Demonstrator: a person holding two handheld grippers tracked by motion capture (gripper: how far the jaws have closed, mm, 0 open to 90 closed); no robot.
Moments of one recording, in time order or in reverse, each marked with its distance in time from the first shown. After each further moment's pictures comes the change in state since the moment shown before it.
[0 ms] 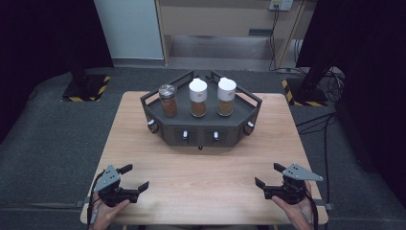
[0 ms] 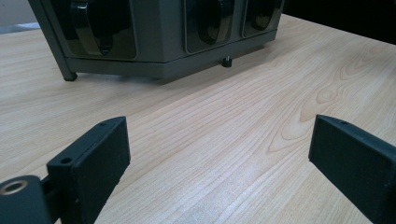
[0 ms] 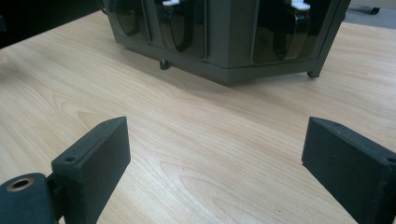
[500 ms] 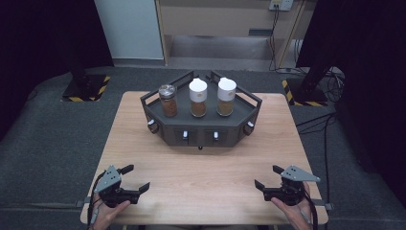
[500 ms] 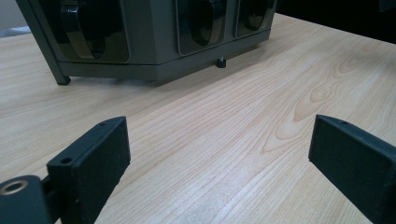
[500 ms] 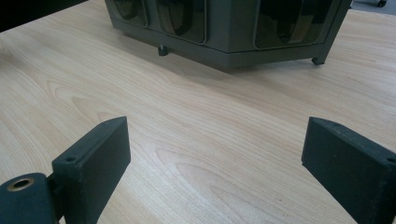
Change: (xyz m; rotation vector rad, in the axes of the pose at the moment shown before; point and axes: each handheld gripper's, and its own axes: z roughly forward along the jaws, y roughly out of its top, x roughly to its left) left arm 0.000 0.001 0.001 -0.001 -0.019 0.019; right arm -0.004 -0.007 0.005 0.023 0.009 -0.016
